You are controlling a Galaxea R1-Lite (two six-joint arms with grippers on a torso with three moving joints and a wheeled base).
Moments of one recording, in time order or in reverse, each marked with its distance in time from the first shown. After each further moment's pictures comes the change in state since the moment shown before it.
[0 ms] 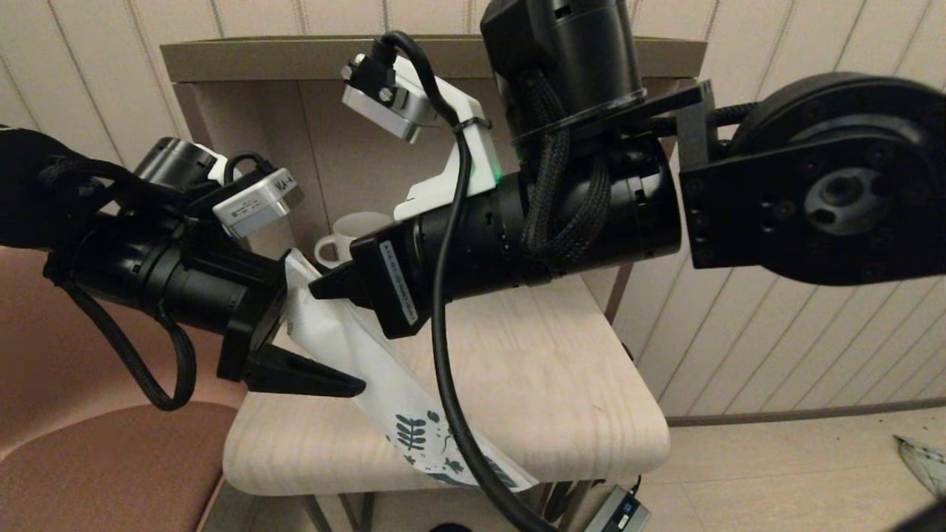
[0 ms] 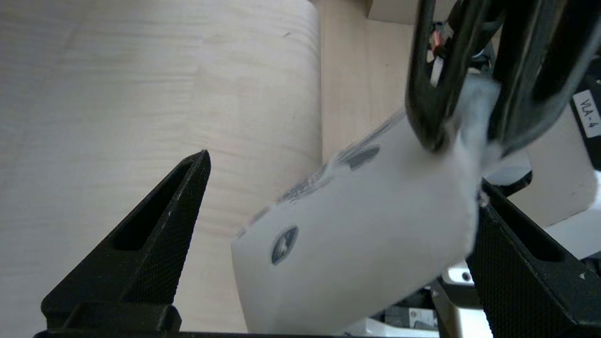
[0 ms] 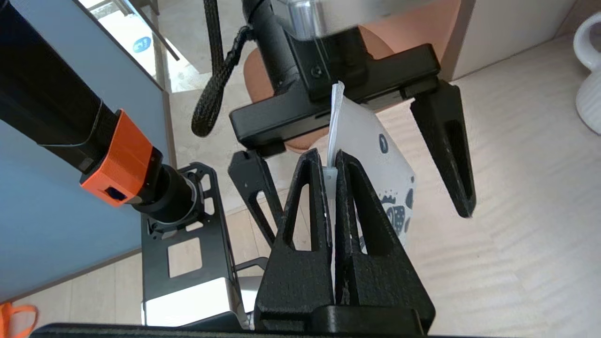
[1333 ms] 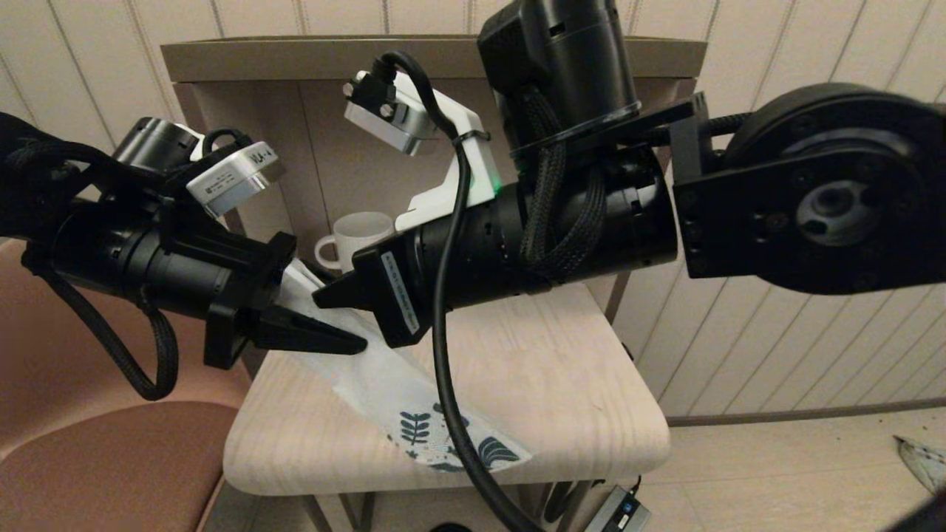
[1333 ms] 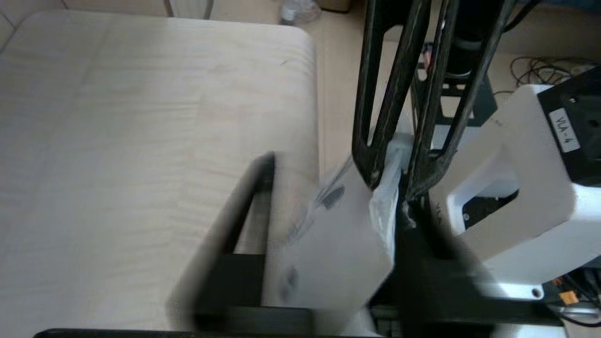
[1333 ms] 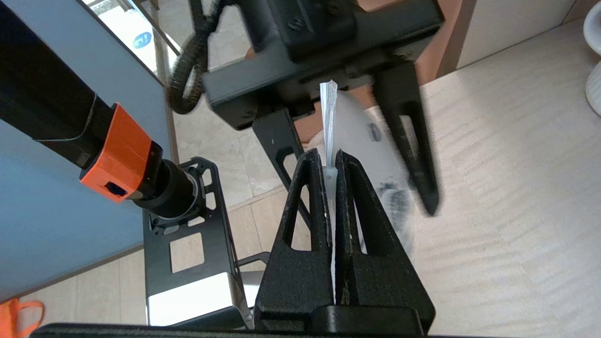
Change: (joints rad) left arm 0.008 -0.024 -0.025 -0.002 -0.045 -0.009; right arm 0.000 -0.001 0.019 -0.004 0.000 0.006
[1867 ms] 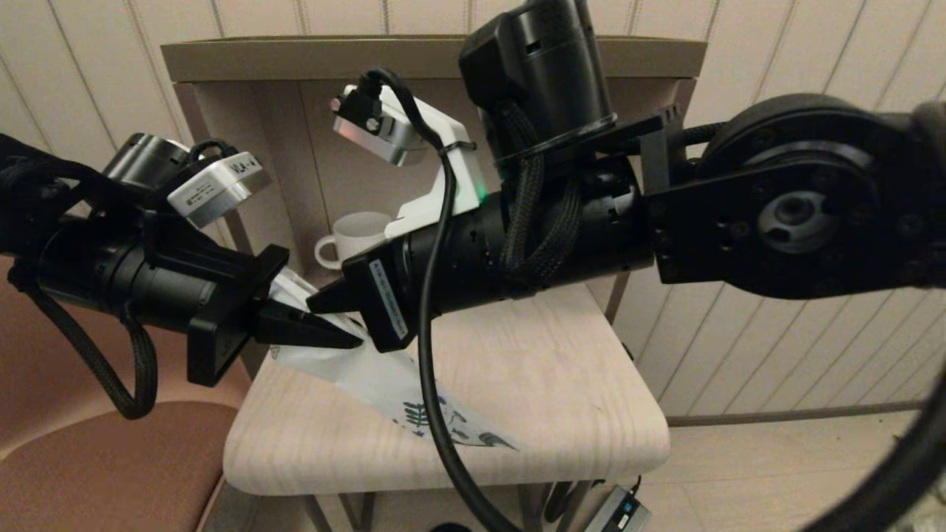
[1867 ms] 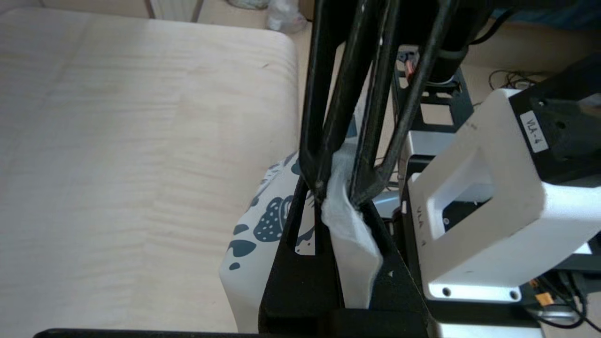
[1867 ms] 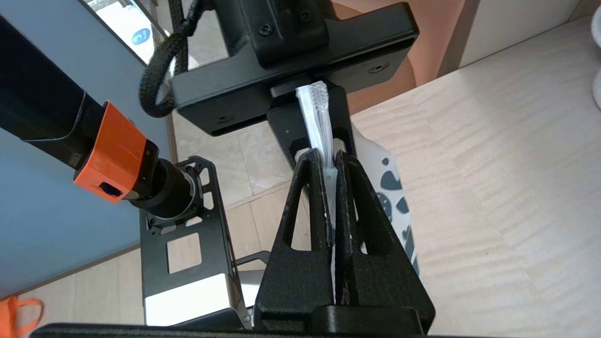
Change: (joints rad) left arm 0.013 -0.026 0.068 -0.010 -0.056 0.003; right arm 0.002 0.029 -0.019 0.003 -0.001 -0.004
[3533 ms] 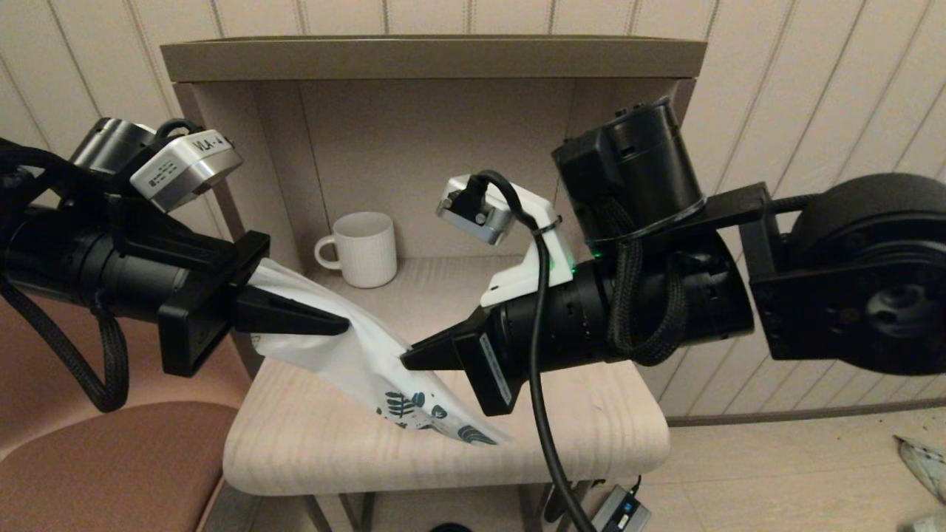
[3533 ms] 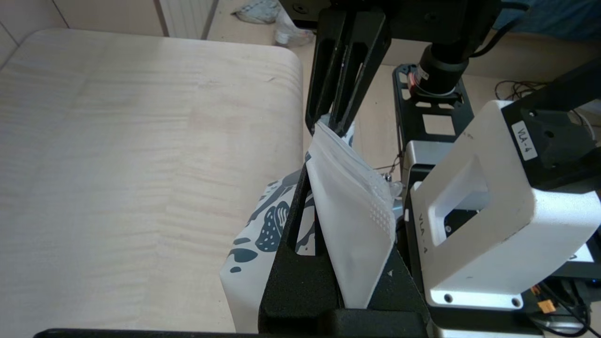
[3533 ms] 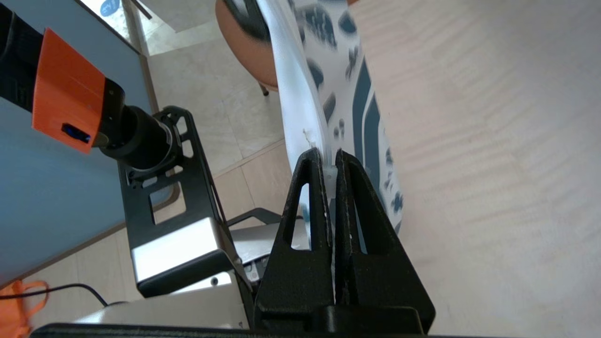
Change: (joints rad) left arm 0.046 -0.032 -0.010 -0.004 -0.035 -0.014; right arm -0.086 -0.176 0.413 -0.100 0.000 -0.023
